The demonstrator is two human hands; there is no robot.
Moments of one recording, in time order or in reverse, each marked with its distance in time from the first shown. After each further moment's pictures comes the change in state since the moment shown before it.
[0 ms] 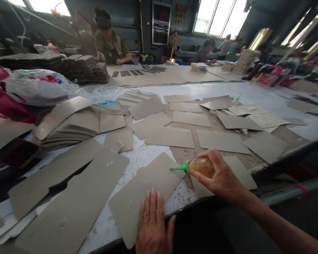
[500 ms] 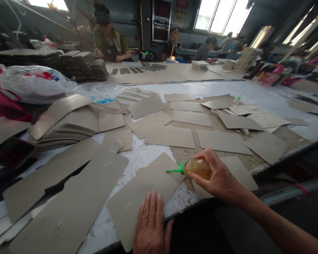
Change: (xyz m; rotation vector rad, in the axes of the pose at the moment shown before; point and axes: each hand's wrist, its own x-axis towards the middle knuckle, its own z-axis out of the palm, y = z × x) left_hand -0.003 -0.005 0.003 -0.048 0.002 0.005; right_hand 0.009 -0.006 0.001 0.063 -0.108 -0.053
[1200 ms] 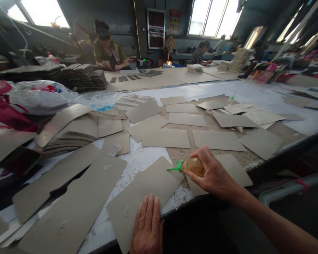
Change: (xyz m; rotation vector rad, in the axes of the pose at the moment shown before) left_hand -0.013 -0.017 0.003 0.152 0.037 0.204; right_hand -0.008 0.004 -0.006 -0.013 0.063 -0.012
